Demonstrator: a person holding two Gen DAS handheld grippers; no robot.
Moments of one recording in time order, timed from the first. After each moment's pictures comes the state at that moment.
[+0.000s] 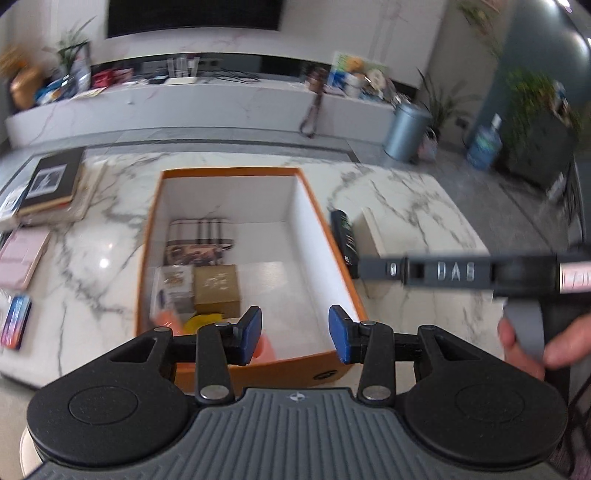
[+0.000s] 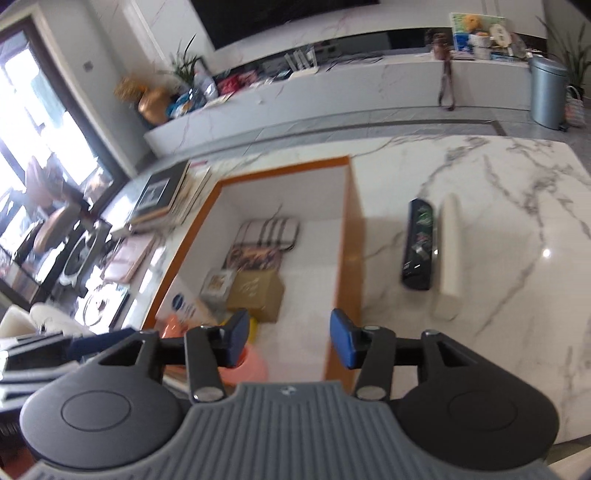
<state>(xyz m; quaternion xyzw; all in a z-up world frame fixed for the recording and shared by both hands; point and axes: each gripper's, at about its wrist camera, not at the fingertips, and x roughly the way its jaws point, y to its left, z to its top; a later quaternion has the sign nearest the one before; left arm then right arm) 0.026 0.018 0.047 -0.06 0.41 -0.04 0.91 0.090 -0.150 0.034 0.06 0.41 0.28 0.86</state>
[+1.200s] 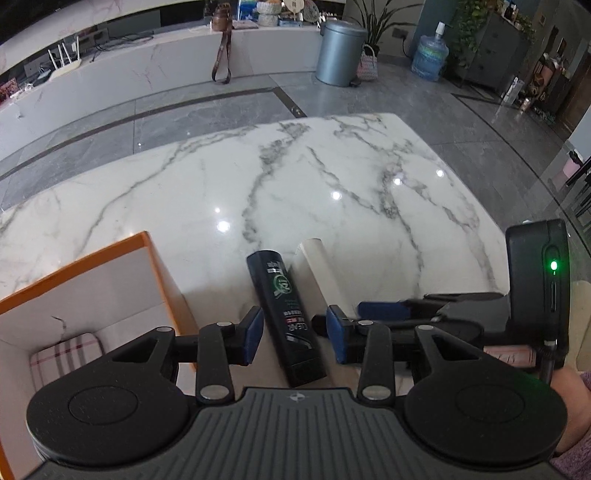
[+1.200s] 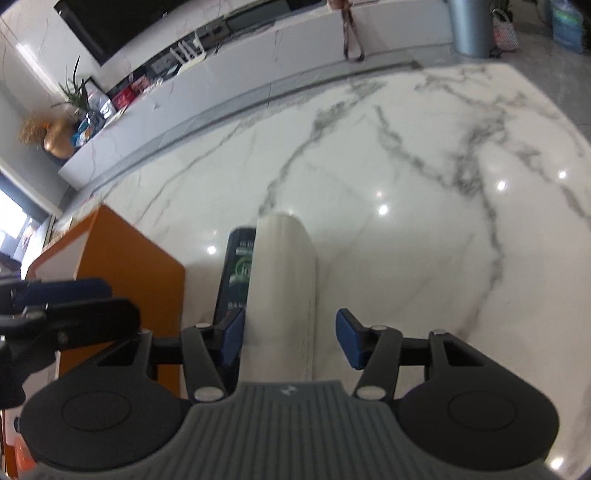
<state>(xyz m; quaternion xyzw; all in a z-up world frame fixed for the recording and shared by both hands) 0.261 -0.066 -0.025 0.03 0.50 -0.16 0.85 0.281 -0.213 -0.090 0.12 0.50 0.18 0.84</state>
